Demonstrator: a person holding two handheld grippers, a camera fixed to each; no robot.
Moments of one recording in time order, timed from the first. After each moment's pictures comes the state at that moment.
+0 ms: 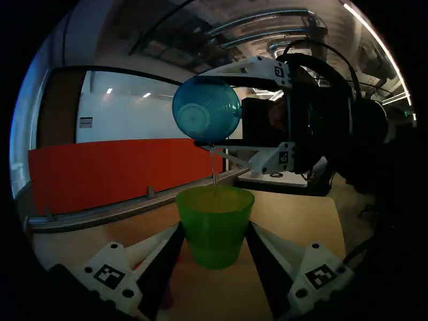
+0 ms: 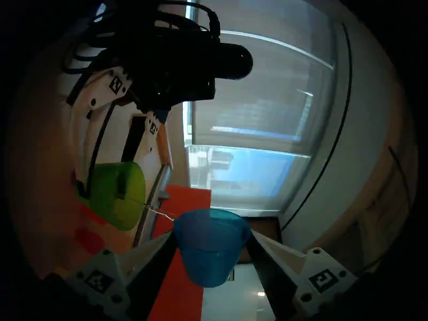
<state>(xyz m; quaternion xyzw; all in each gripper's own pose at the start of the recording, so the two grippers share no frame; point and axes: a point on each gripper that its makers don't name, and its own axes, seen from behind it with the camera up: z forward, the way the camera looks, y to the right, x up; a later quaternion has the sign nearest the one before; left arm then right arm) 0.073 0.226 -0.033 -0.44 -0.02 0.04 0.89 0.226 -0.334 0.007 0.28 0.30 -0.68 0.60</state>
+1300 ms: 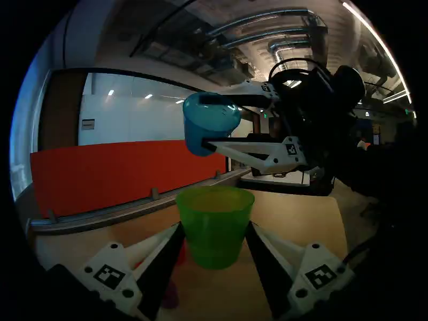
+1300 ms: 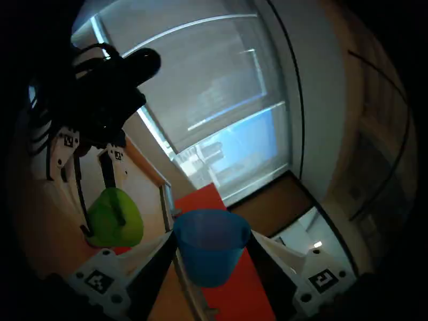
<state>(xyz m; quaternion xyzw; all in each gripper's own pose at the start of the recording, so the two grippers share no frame) 0.078 0.217 -0.030 -0.44 -0.02 0.05 0.90 0.215 -0.312 0.023 0.34 0.20 -0.46 0.79</state>
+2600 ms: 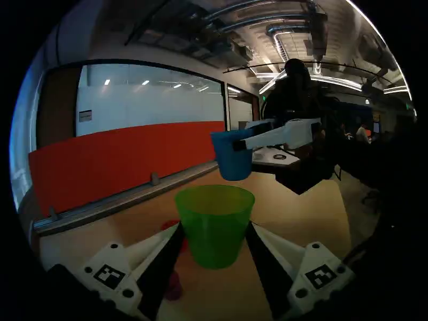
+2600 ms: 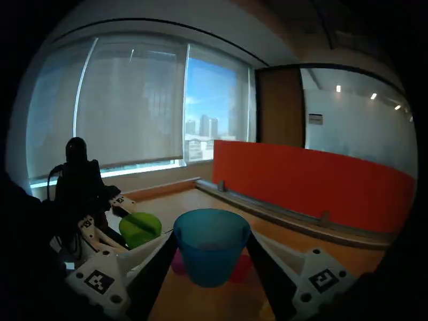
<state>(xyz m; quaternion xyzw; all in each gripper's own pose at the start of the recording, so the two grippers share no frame) 0.048 0.213 -0.025 -0.44 -0.07 0.09 0.89 0.129 -0.246 0.021 0.41 -0.08 -0.07 0.91</state>
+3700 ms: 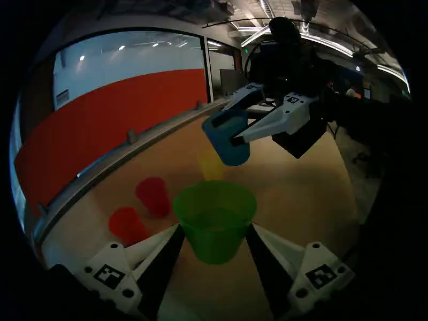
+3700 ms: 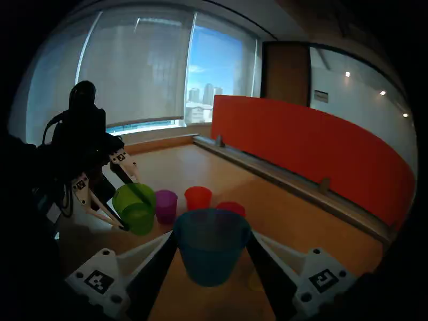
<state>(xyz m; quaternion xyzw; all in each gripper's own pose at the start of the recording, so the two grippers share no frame) -0.048 0.236 -0.019 -0.47 -0.19 0.19 0.84 0.012 -0.193 0.026 0.41 -0.17 -0.13 0.89</state>
